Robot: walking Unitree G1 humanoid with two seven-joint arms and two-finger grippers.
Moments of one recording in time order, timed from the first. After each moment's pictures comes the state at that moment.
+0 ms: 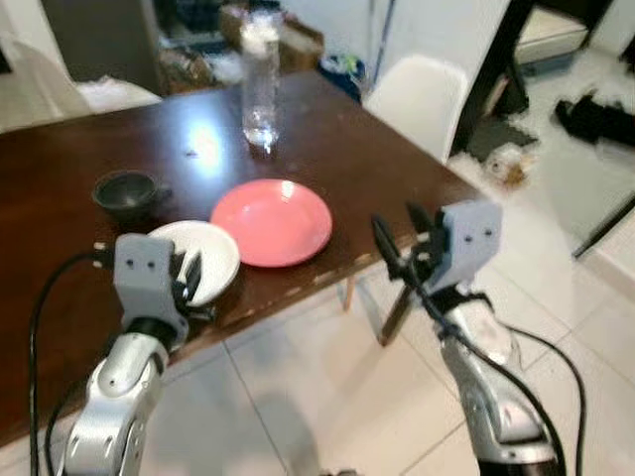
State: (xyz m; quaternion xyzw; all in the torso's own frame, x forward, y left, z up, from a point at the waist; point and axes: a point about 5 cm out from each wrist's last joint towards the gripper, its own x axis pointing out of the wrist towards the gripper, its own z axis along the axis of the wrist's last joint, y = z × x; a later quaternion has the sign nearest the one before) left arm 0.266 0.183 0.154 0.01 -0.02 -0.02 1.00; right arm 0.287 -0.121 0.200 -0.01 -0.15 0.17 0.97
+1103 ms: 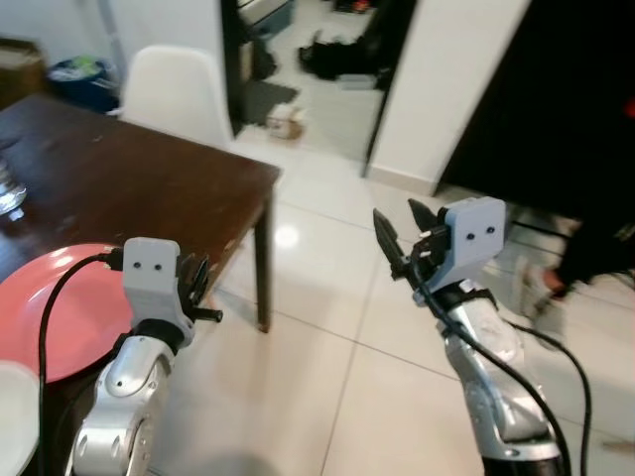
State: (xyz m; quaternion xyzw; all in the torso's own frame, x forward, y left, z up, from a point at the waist) left arm 0.268 0.179 0.153 0.01 -0.02 -0.03 1.00; right arm 0.287 -0.120 0.199 -0.01 -0.15 0.17 0.97
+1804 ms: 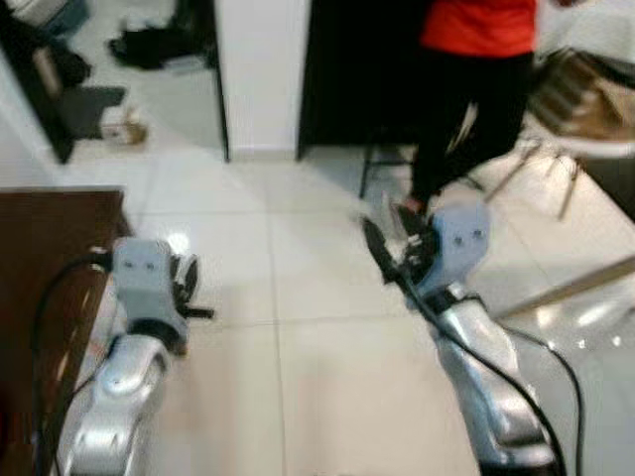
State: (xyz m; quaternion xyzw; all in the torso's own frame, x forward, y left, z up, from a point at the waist) left arm 0.271 0.174 0.156 0.01 -0.03 -0.03 1.00; right arm 0.290 -0.125 0.202 -0.01 -0.15 0.16 0.98
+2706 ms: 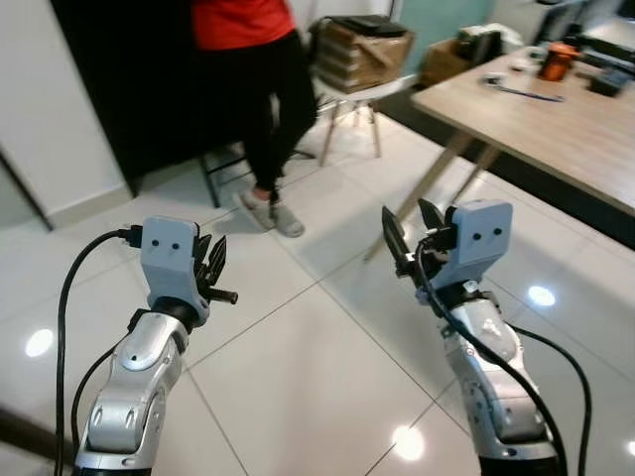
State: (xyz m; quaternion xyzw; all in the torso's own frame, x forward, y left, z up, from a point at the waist) left arm 0.285 0.164 0.167 0.01 -0.04 -0.07 1.00; right arm 0.288 -0.123 0.195 0.00 -0.15 0.14 0.98
